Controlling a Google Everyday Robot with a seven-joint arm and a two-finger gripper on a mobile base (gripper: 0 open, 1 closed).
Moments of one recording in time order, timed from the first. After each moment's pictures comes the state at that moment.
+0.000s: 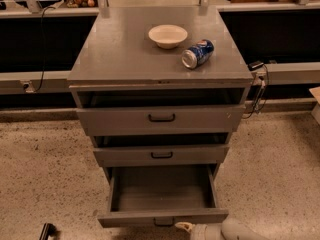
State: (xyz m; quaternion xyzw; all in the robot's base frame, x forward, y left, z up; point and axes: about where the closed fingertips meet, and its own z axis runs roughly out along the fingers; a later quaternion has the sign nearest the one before) arm 0.396 -0.086 0.194 -0.57 0.69 0.29 0.35
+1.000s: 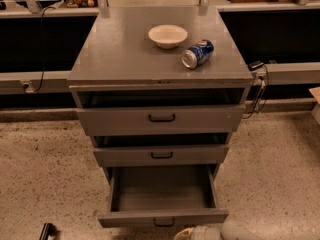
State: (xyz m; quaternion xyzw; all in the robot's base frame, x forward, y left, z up) arm 0.397 -0.092 0.174 -0.55 0.70 0.28 0.34
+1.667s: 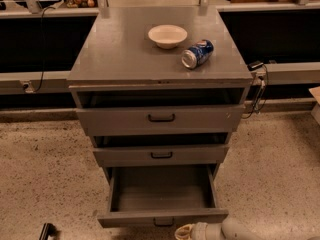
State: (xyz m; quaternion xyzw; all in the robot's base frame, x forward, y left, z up) arm 0.417 -0.095 0.149 -0.54 0.70 0.30 0.36
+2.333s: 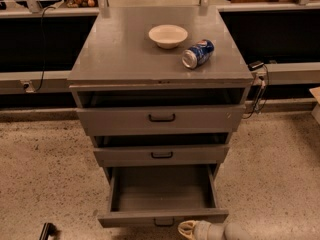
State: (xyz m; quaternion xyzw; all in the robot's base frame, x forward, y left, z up) arm 0.449 -0.118 0.132 -0.51 0.71 0.25 0.42
